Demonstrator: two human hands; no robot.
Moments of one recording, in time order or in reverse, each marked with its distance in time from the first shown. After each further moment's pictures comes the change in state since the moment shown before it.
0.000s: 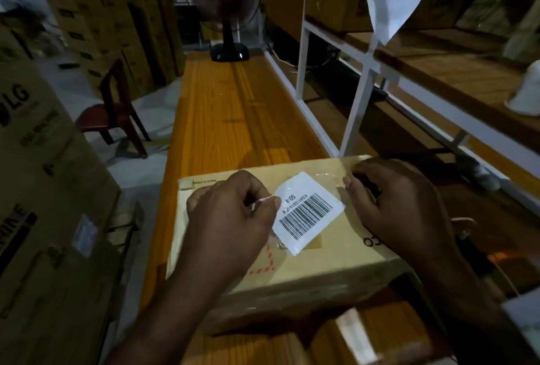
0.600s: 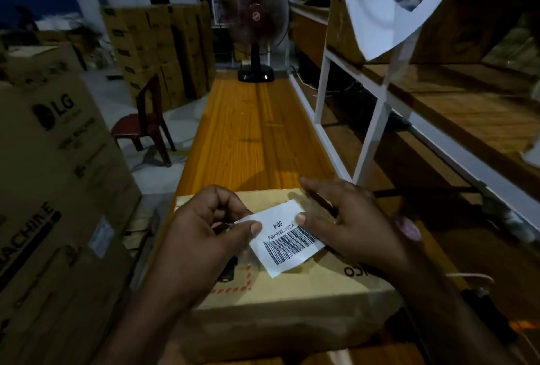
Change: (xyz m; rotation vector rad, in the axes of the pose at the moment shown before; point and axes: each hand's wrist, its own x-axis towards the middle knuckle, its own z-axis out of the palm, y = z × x) left_hand 0.007 0.002 -0.006 -0.532 -0.026 -0.140; right_hand 0.045 0.002 0.027 0.429 -0.409 -0.083
